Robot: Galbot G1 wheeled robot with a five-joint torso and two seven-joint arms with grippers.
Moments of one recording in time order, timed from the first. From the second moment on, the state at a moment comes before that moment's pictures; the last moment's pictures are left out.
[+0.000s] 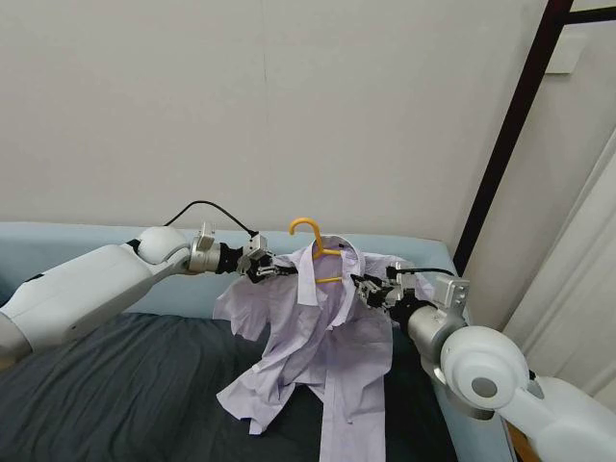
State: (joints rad) left arm -0.24 -0.74 0.88 -1.24 -0.90 -0.14 0.89; right arm -0.56 0.71 -0.18 2.18 1.36 -0.34 0.70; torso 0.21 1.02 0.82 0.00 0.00
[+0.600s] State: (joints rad) left arm -0.25 -0.76 0.90 -1.25 -0.88 -0.13 0.87; right arm -0.54 0.62 -0.25 2.22 0.91 -0.44 0.66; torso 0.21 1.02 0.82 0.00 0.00
